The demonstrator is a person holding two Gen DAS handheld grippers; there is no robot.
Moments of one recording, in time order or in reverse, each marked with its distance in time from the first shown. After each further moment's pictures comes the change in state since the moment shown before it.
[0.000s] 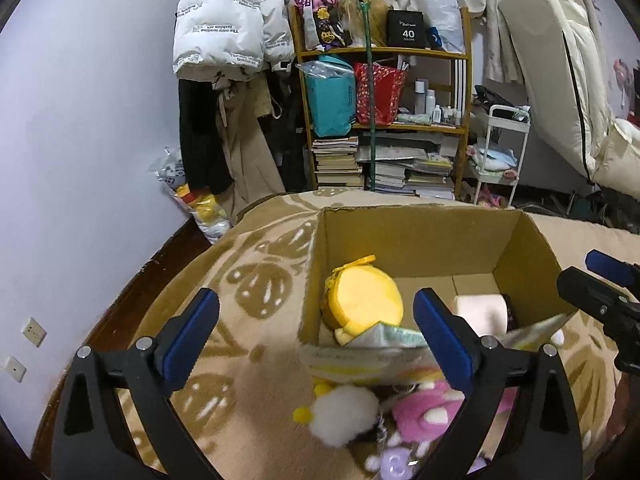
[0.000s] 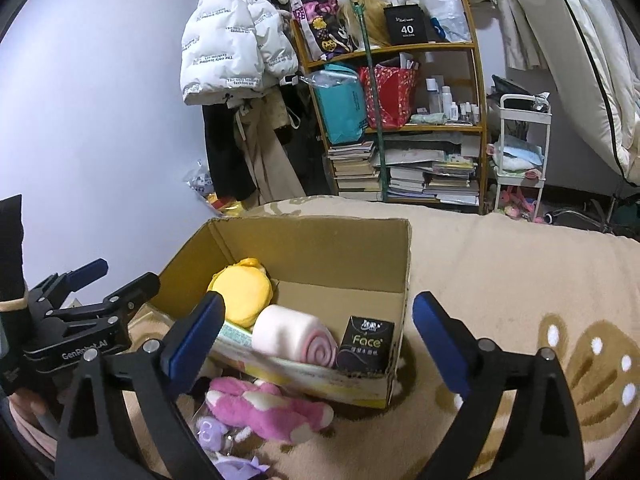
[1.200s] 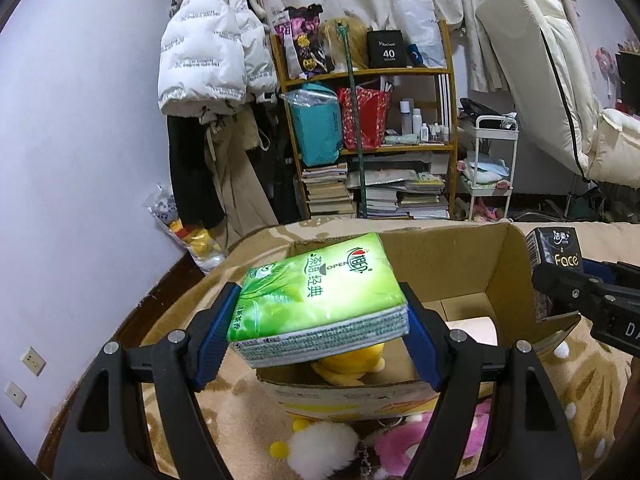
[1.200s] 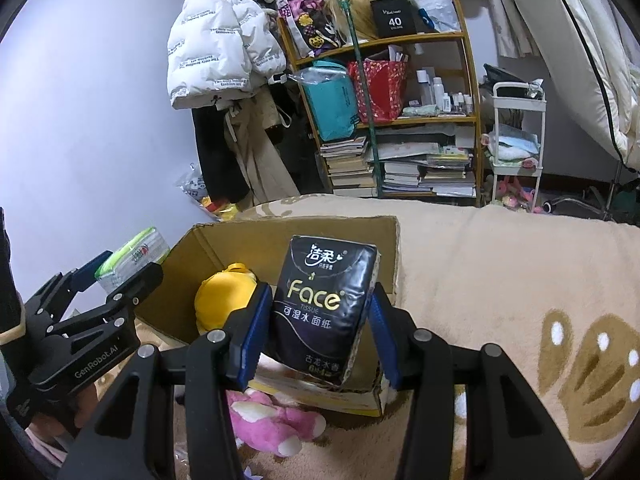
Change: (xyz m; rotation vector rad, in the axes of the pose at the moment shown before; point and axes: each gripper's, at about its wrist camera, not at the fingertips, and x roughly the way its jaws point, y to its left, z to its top) left arm 0.013 -0.031 0.008 0.058 -0.109 -0.009; right arm 0.012 -0.016 0.003 0.044 0.011 -0.004
